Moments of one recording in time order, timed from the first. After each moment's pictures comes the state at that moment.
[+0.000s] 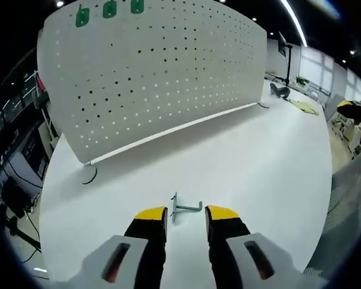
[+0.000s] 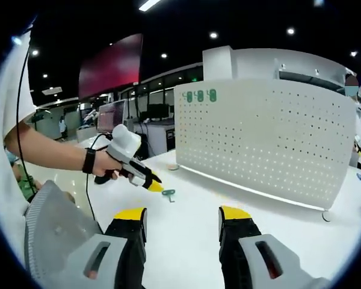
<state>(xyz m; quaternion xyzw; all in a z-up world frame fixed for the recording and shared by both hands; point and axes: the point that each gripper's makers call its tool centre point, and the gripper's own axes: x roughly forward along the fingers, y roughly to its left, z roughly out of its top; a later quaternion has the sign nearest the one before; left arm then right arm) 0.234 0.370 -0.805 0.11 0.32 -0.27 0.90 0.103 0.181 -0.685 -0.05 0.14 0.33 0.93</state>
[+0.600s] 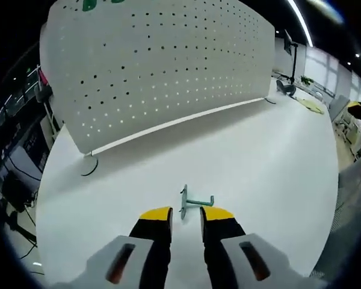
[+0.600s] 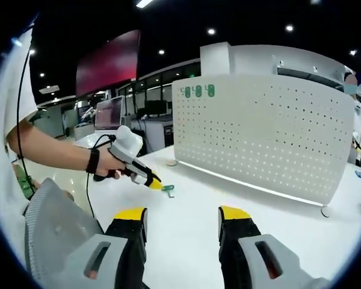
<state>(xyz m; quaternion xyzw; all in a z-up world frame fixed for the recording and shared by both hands) 0.241 0.377 -0.823 0.10 0.34 -0.25 0.90 0.101 0.180 -0.691 -0.05 0.15 0.32 0.93</state>
